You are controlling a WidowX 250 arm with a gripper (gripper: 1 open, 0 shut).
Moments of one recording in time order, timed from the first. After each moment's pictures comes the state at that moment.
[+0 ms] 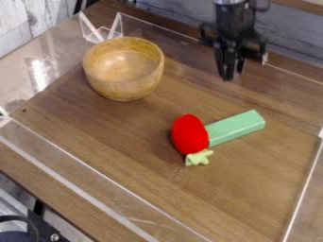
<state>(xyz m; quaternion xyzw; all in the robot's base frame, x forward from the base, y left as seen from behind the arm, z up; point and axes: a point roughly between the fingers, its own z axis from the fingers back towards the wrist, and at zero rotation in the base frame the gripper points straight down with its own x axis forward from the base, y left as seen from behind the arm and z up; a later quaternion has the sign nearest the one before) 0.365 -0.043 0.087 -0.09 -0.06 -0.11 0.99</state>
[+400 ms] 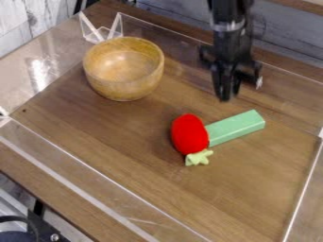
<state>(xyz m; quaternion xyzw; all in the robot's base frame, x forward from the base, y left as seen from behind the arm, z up) 0.358 -0.041 0.051 -0.09 -0.03 -0.12 0.99</state>
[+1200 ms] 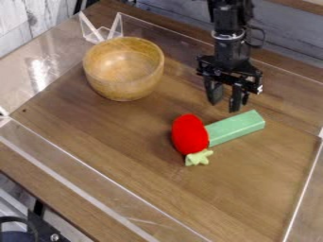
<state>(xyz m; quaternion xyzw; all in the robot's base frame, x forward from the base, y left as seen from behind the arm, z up) 0.362 -0.029 0.040 -0.10 -0.01 -0.06 0.99</state>
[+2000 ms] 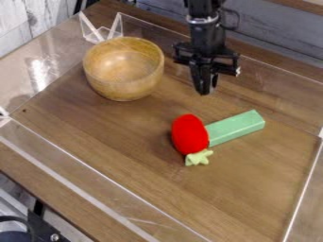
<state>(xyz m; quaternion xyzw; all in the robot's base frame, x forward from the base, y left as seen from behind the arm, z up) 0.359 0.004 0.053 -0.10 -0.02 0.00 1.00</state>
